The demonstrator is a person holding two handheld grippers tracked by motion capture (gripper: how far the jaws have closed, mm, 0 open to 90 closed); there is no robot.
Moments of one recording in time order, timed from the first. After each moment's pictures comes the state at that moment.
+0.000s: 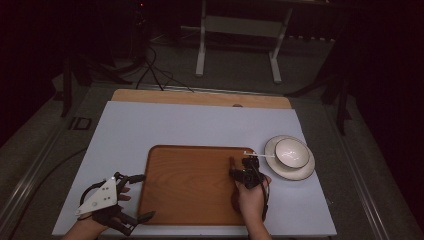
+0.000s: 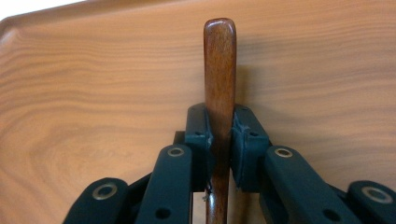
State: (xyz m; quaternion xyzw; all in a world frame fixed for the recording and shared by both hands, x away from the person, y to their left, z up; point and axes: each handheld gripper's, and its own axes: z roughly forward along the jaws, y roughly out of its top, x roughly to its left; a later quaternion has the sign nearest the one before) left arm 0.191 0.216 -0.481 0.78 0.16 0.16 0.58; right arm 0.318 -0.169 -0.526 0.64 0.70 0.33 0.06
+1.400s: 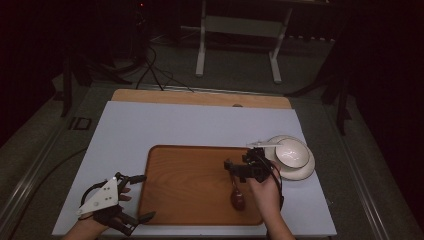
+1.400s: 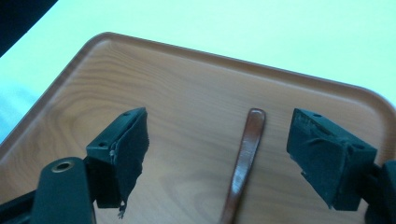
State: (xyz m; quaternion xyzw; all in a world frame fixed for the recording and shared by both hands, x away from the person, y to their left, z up) left arm 0.192 0.215 -0.483 0.79 0.16 0.15 0.58; right arm 0.314 -0.178 -0.466 0.49 0.77 0.39 0.09
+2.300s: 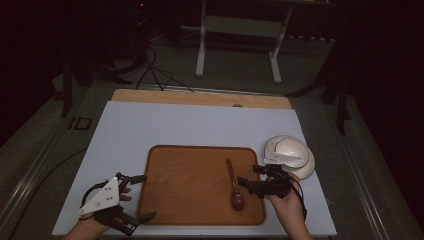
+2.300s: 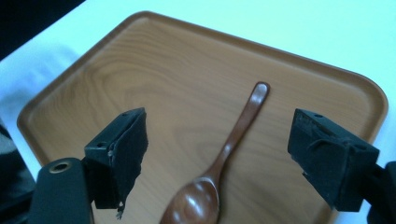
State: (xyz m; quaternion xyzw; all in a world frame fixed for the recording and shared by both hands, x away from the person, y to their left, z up) left arm 0.192 0.213 -0.483 0.79 0.16 0.15 0.58; right arm 0.277 -0.225 -0.465 0.41 0.80 0.43 0.08
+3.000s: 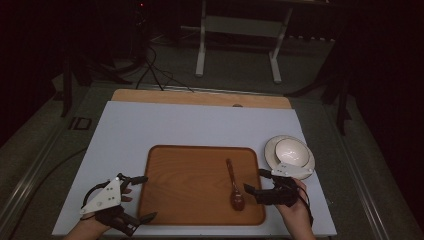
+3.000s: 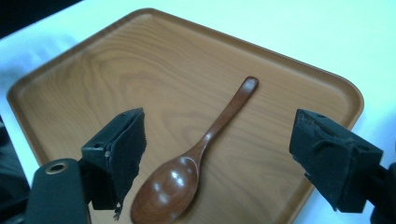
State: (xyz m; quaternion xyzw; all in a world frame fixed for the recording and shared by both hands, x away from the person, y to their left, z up) left arm 0.193 0.212 -0.487 0.79 0.17 0.15 0.57; right arm 0.263 -0.246 -0.483 0.36 0.81 0.45 0.11
